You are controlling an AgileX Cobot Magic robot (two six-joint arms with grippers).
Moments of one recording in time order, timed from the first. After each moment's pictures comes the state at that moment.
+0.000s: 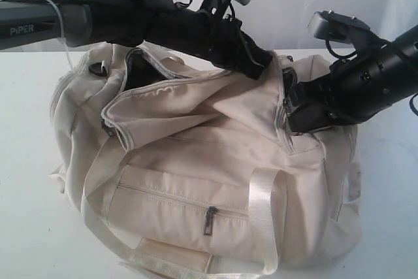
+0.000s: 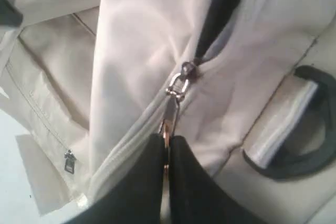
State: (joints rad) left arm -0.59 2.08 -1.77 -1.13 0.63 1.29; right arm 0.28 1.48 -1.02 0.70 0.91 -0.60
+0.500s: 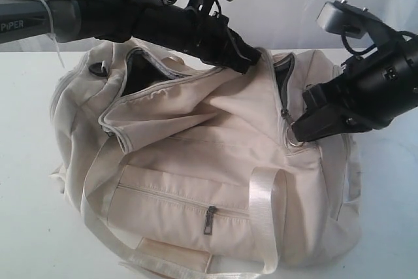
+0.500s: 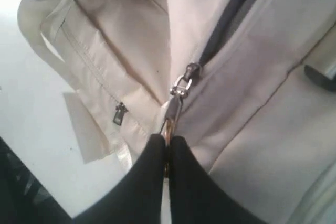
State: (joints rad) left arm -0.55 2.08 -1.77 -1.13 0.67 1.27; right arm 0.28 1.35 -1.01 0.69 1.08 -0.60
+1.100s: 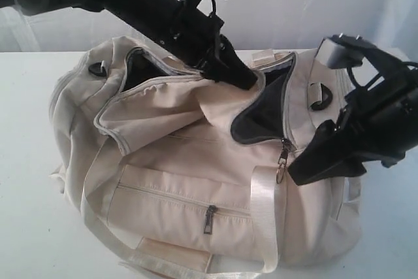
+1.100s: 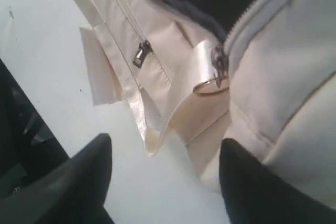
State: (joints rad) left arm -0.54 1.96 -1.77 -0.90 1.12 1.09; right arm 0.28 1.30 -0.94 0.67 1.16 -0.73
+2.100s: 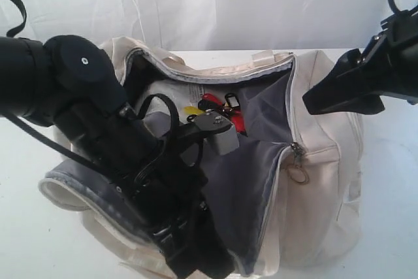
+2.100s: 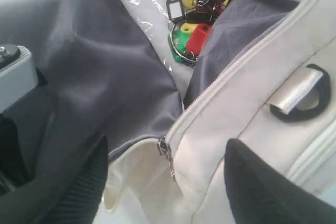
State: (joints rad) left arm -0.79 1.60 -1.05 -0.87 1.04 0.91; right arm 0.28 1.16 -1.05 0.58 1.04 -0.61
